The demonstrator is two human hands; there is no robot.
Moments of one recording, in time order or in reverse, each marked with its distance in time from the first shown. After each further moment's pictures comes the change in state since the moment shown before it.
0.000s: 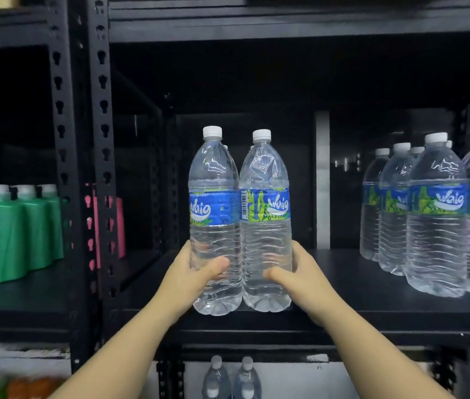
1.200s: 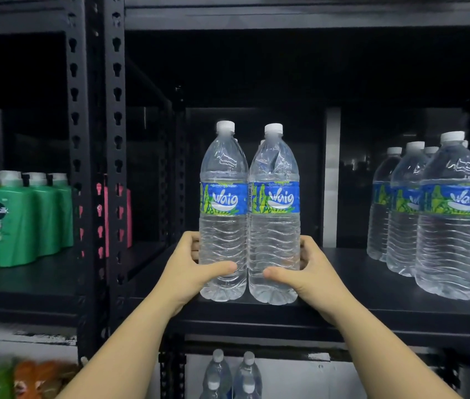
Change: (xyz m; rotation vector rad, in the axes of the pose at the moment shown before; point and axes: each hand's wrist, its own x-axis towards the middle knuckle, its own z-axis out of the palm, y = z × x) left_hand 0.005 -0.019 -0.009 0.042 0.125 -0.082; right_hand 0.001 0.009 -0.004 0.012 0.013 0.002
